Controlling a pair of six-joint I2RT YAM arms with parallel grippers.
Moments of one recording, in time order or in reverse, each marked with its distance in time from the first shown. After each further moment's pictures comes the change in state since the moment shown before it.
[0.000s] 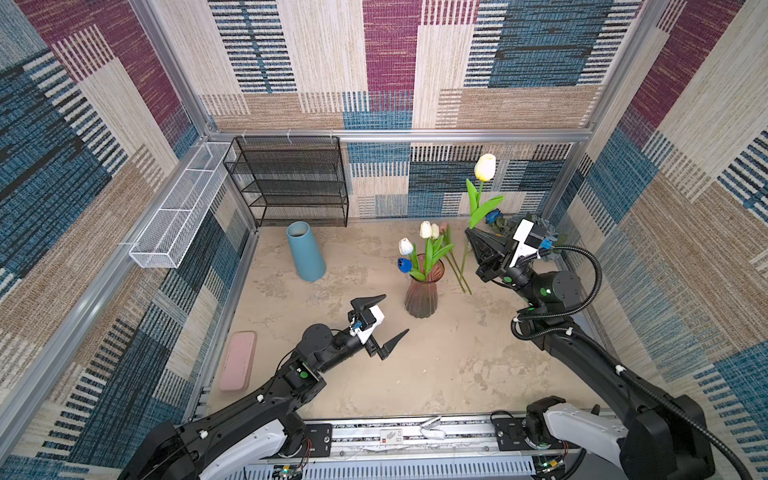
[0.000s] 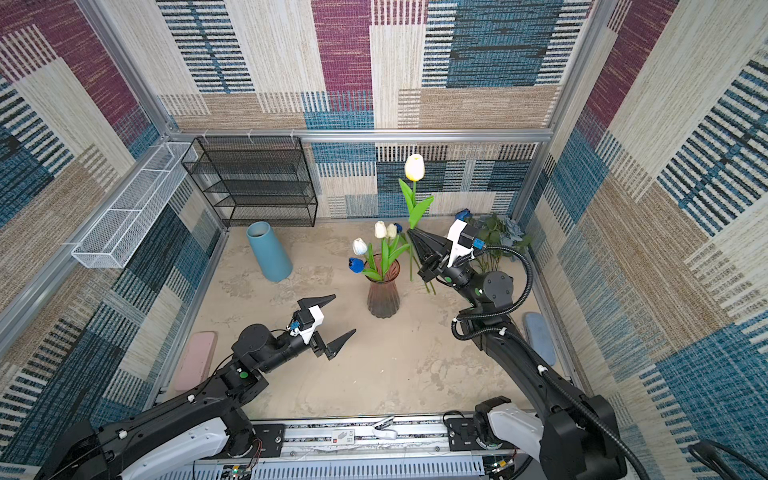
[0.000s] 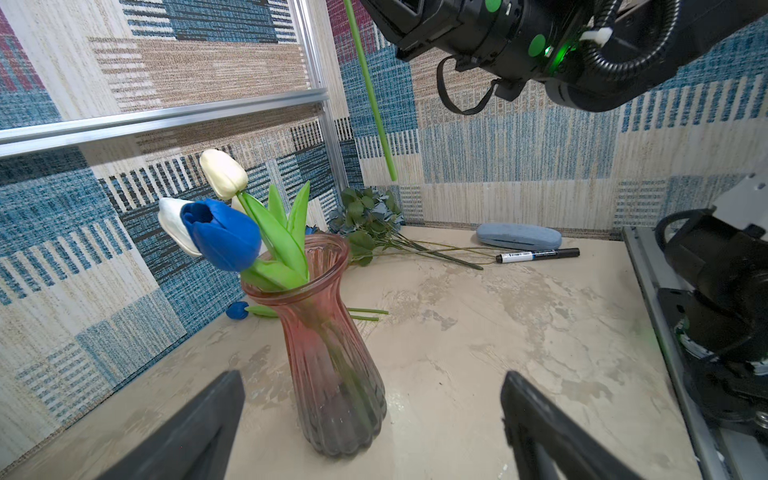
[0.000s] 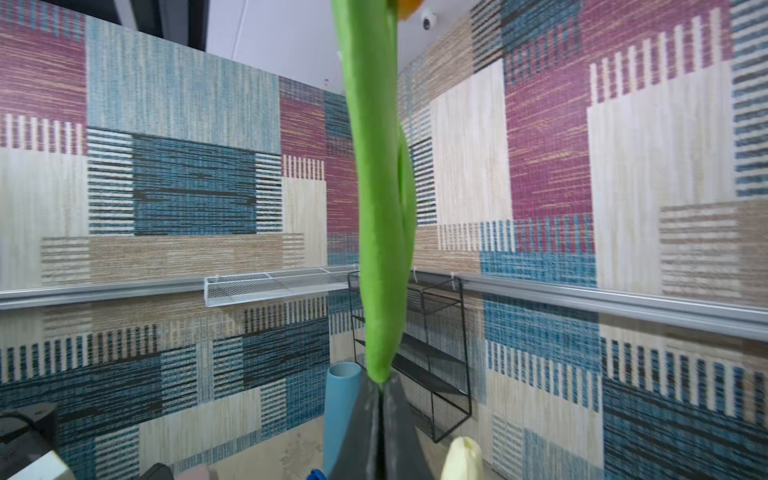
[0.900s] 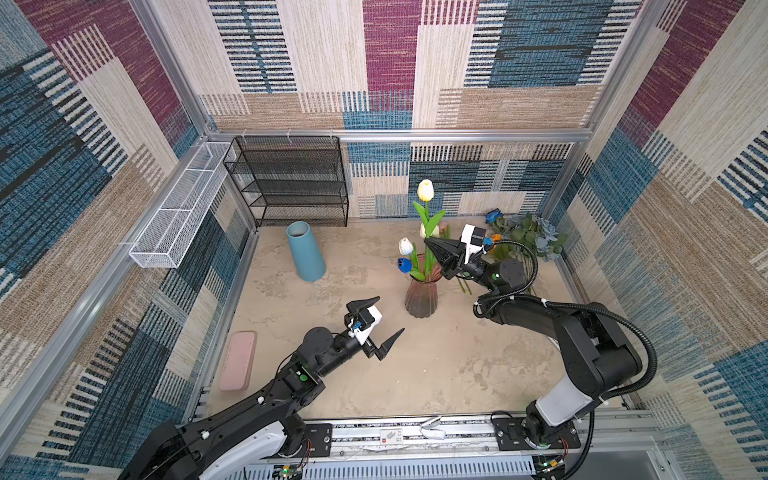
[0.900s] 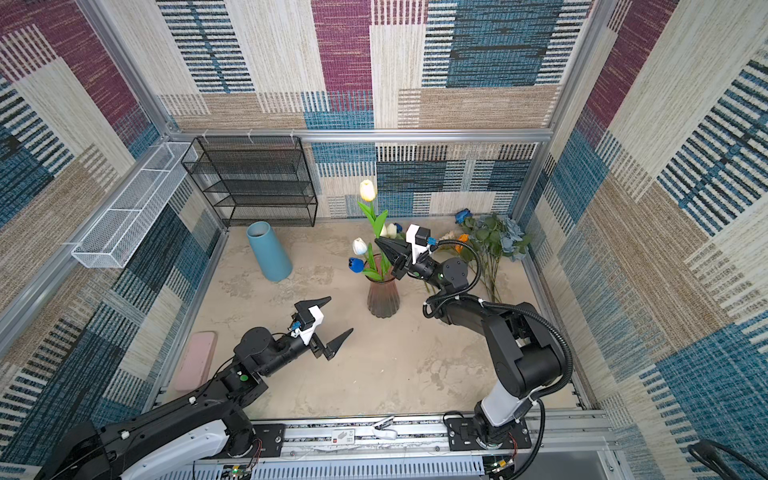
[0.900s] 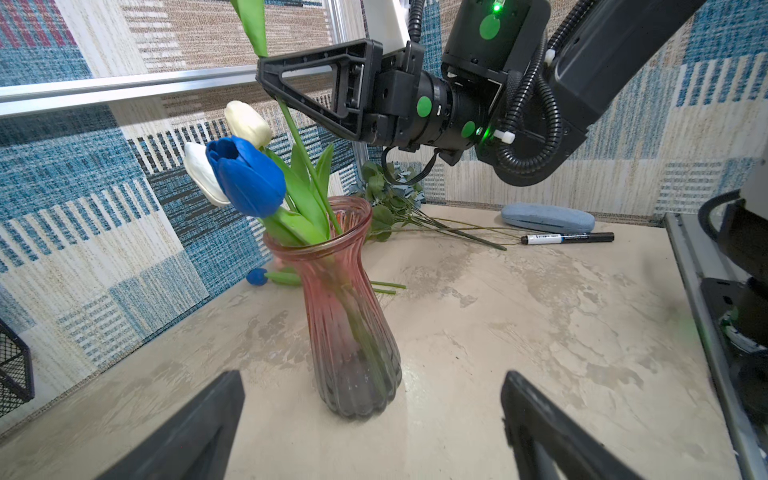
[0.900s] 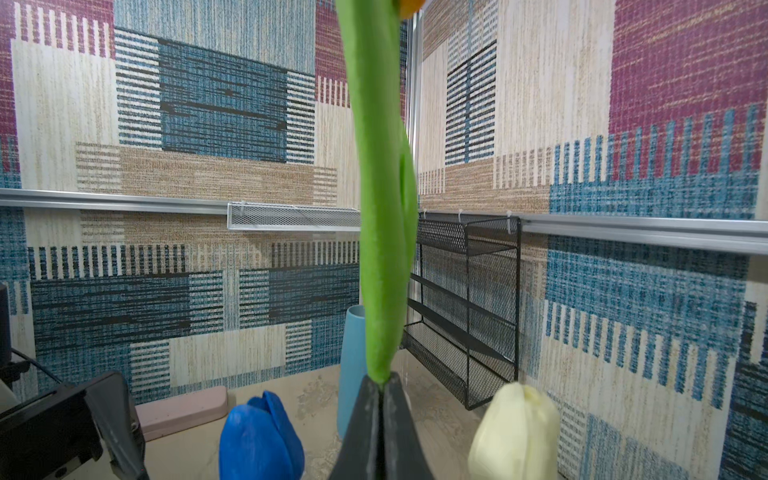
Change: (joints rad) left arm 0.000 0.002 -0.037 -0.009 -0.082 -0.004; right arm 0.051 0.496 0.073 0.322 -0.114 -0.062
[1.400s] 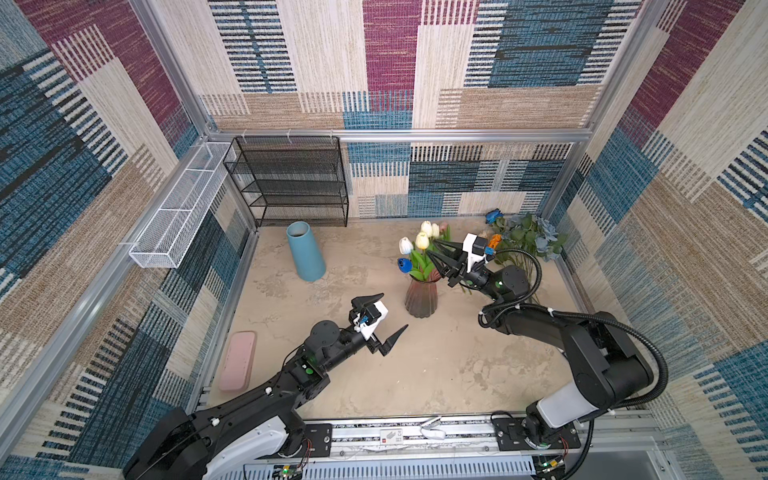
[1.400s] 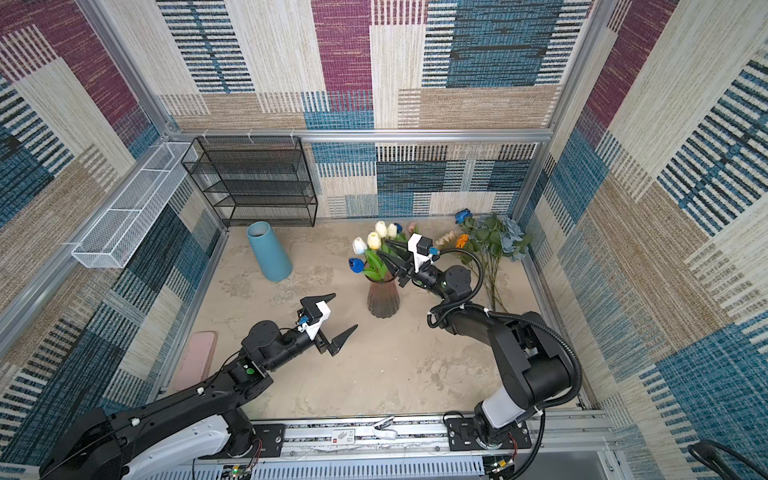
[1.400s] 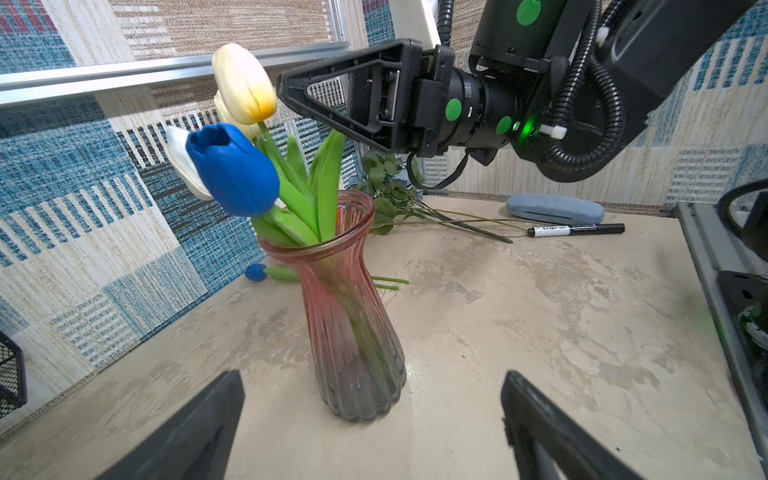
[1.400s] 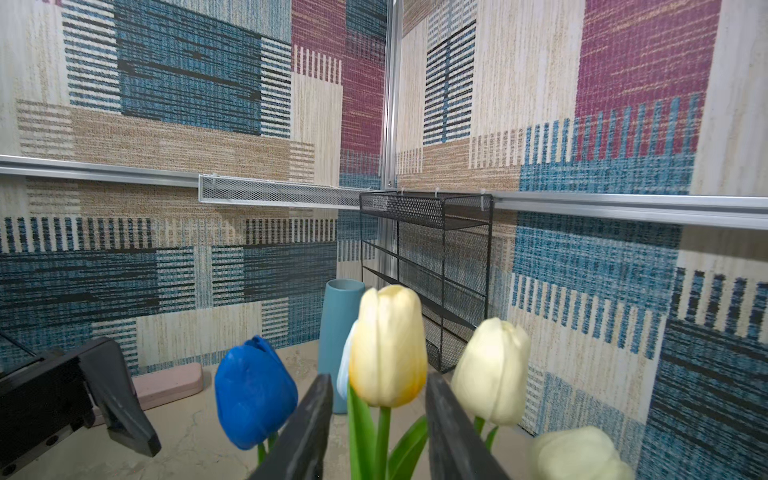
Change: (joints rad) left arm 0.000 0.076 0.040 0.014 0.000 0.014; right arm 0.000 -0.097 -0.098 -0.079 0.079 -0.104
